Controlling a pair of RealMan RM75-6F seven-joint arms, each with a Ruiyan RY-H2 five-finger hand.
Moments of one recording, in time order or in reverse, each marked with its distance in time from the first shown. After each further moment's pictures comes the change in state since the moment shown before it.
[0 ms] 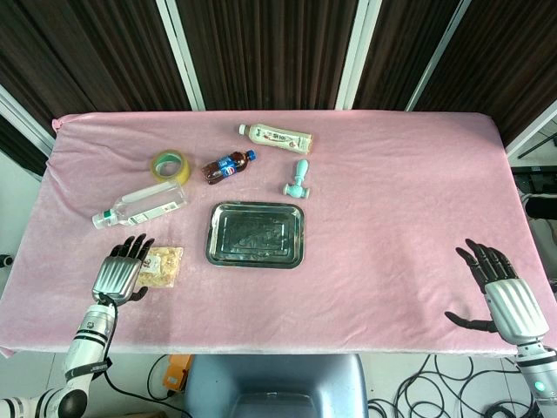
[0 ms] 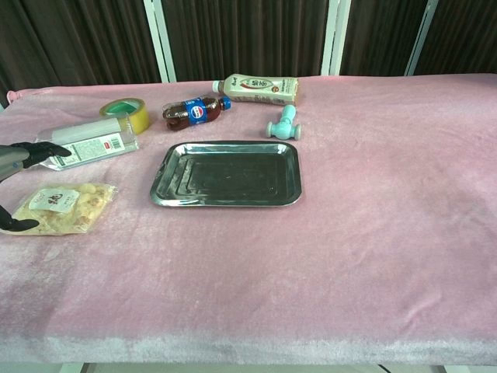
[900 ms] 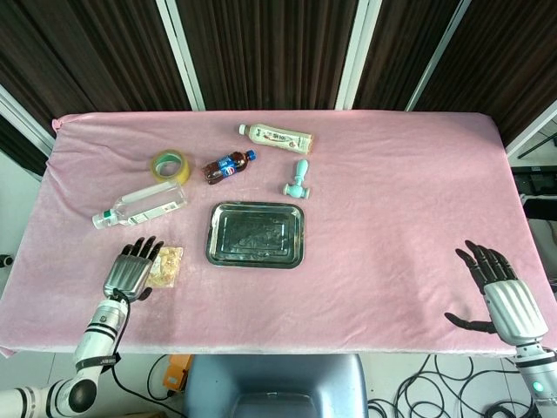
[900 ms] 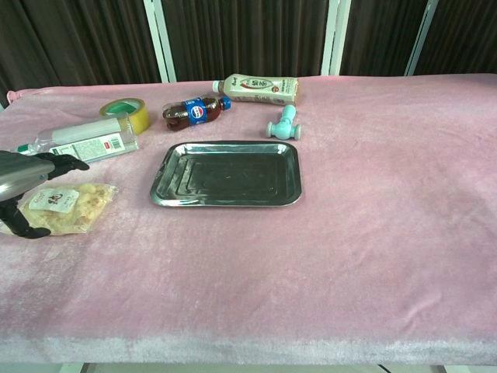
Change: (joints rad) left arm -0.071 -0.048 -0.010 0.049 -0.104 -0.085 0.162; right arm -0.001 -0.002 -0.003 -0.008 0.011 -0.009 -0.021
